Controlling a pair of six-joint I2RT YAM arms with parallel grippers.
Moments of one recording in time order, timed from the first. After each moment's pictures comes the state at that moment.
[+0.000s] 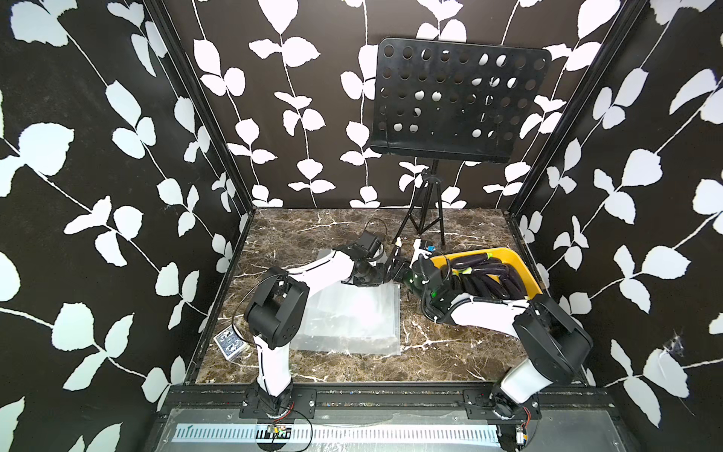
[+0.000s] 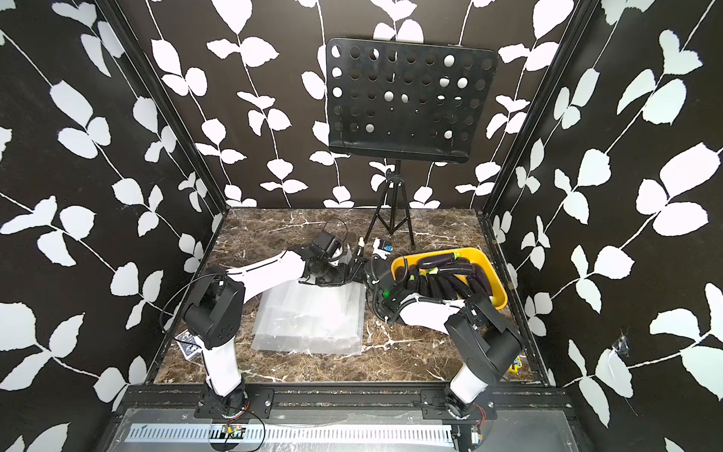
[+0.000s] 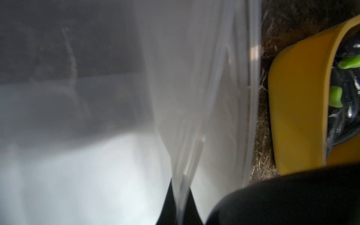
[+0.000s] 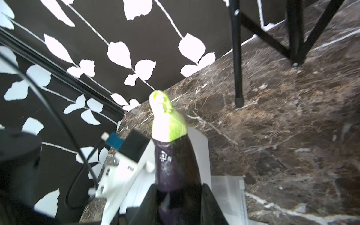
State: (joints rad) left arm -0.65 1.87 1.35 -0.58 0.23 -0.54; right arm 0.77 1.62 0.79 0.54 0.26 0.81
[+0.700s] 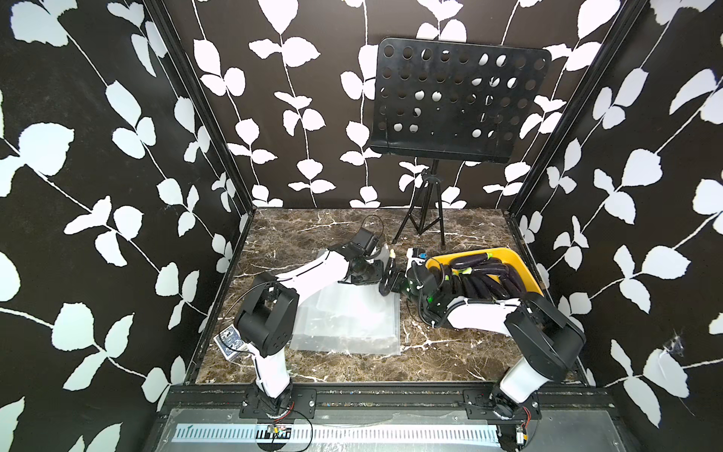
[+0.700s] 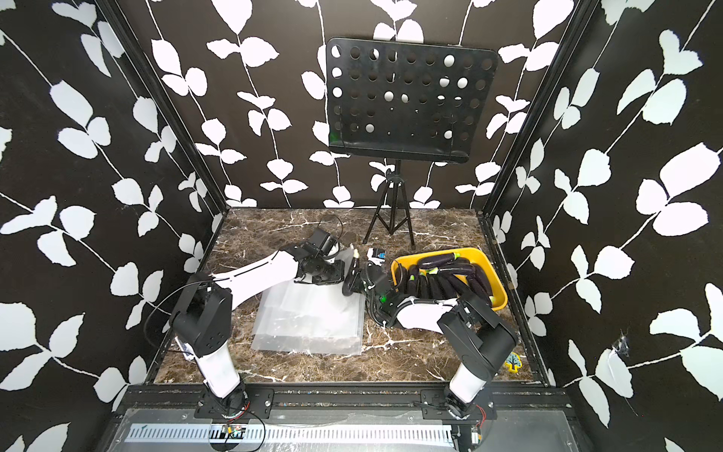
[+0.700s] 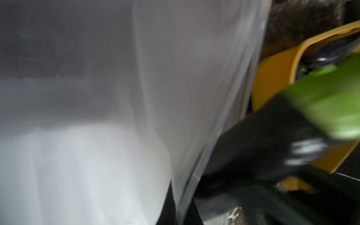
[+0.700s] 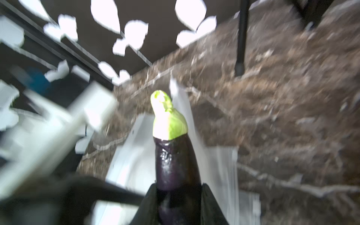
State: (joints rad) left arm -0.65 1.77 1.33 -0.58 0.22 -0.58; right arm 0.79 1.65 0.75 0.47 0.18 0.78
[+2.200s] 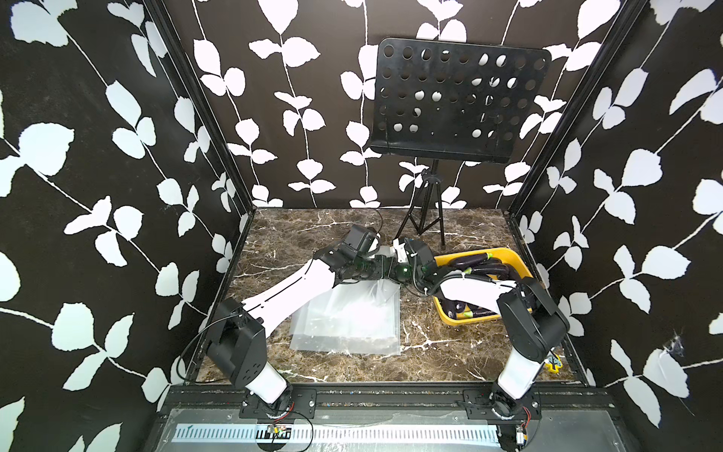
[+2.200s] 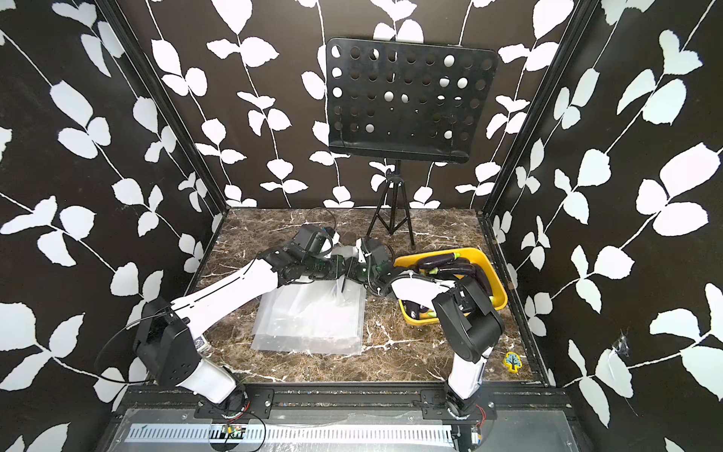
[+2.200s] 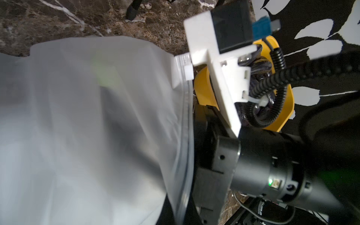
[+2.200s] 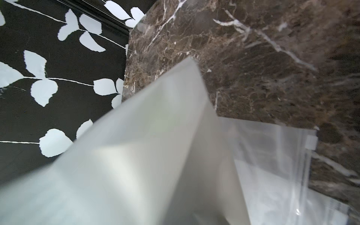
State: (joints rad) left arm -0.71 1.55 1.29 -0.56 0.22 -0.57; right arm 0.65 1.78 1.08 0.13 -0.37 0.87
